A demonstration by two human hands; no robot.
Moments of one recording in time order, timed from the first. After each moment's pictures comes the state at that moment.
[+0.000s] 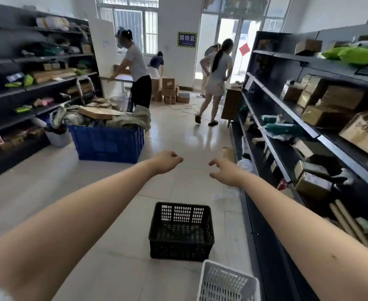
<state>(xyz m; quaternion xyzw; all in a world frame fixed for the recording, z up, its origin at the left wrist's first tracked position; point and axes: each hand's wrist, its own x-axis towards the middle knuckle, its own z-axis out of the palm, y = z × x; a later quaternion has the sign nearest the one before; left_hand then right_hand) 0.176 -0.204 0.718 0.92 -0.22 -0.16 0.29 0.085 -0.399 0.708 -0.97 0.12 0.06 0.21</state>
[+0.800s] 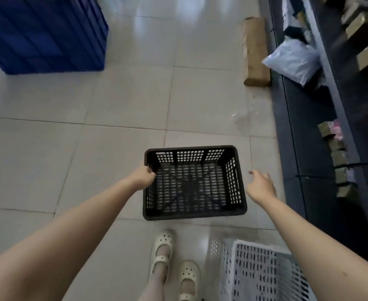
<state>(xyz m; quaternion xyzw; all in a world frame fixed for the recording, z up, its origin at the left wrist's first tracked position) 0.578 -0.310 0.167 0.89 -0.06 -0.43 0.16 0.391 -0.587 0.175 -0.82 0.46 0.20 0.27</state>
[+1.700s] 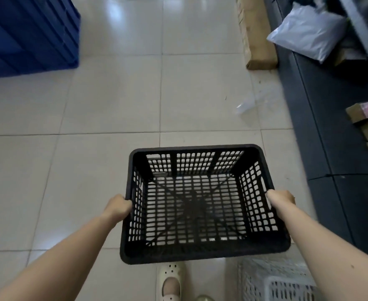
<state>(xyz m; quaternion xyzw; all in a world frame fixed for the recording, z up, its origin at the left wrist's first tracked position) 0.647 -0.263 -0.041 0.88 0.08 -0.42 0.20 0.431 -0.646 -0.046 -0.58 0.74 0.14 0.33</state>
